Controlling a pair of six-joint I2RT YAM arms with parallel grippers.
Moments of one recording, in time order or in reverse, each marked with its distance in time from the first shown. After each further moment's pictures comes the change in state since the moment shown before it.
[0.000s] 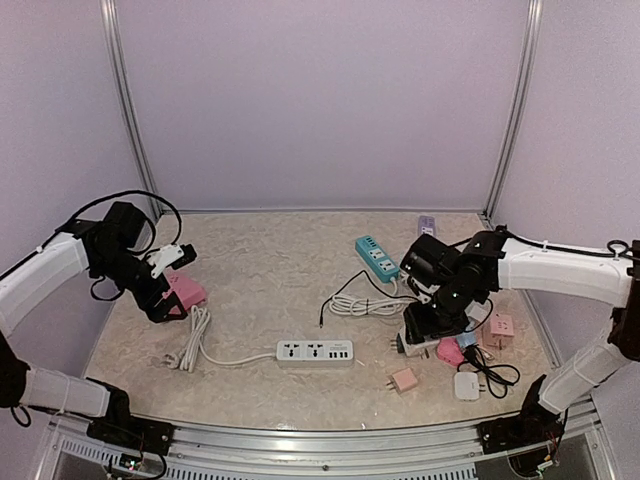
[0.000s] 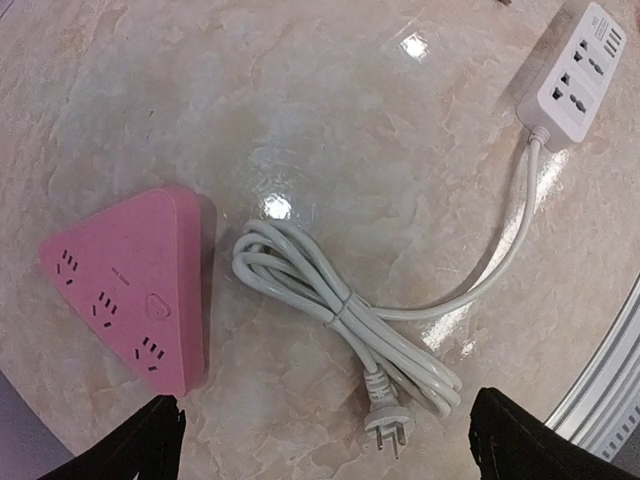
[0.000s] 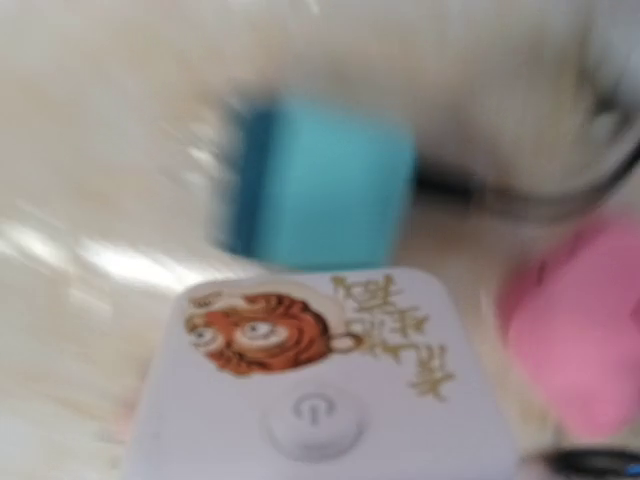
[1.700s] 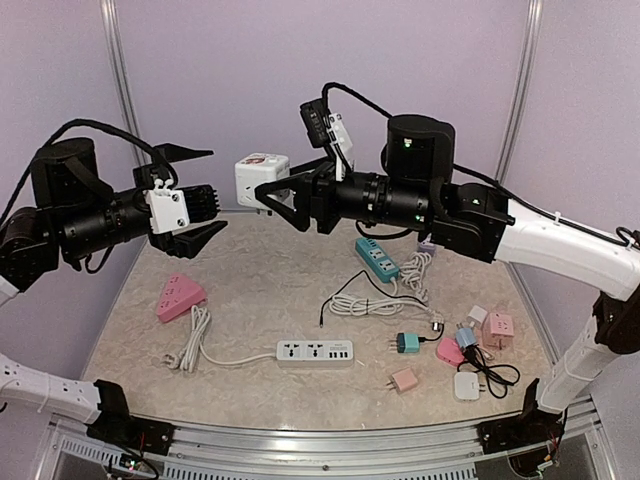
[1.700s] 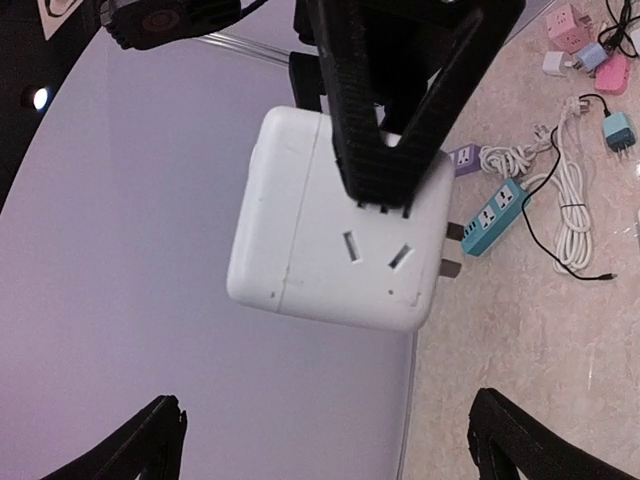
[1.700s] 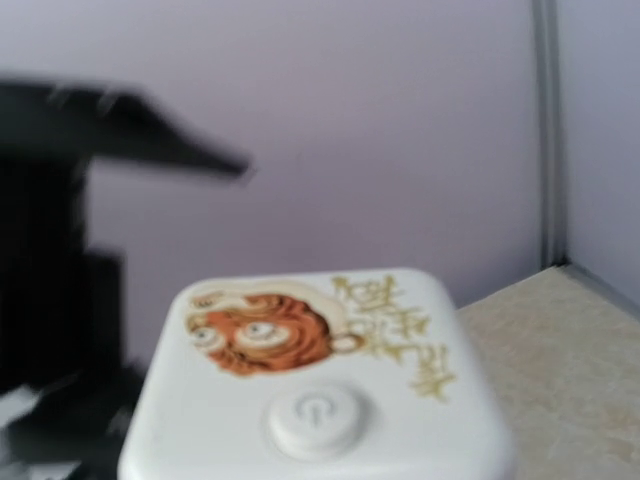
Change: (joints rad) left arm -0.829 -0.234 0.330 0.481 -0.478 0.523; right arm 0.260 0.100 0.537 0.943 -0.171 -0.474
